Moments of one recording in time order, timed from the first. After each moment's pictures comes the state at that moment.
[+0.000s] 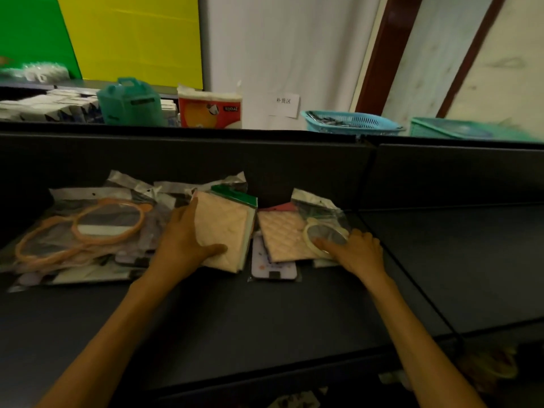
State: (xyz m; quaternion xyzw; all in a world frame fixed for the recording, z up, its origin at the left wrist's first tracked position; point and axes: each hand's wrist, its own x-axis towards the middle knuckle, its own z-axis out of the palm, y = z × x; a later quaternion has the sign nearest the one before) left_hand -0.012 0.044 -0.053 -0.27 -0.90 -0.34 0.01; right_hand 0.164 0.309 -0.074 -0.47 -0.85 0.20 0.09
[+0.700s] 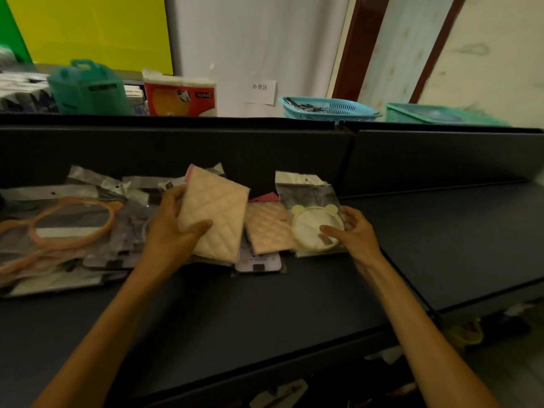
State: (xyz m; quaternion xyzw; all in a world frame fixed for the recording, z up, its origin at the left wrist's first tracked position) left_hand -0.002 0.059 -0.044 -0.28 -0.78 -0.56 -0.05; right_hand 0.188 0.321 -0.074 -0.35 -0.69 0.54 0.33
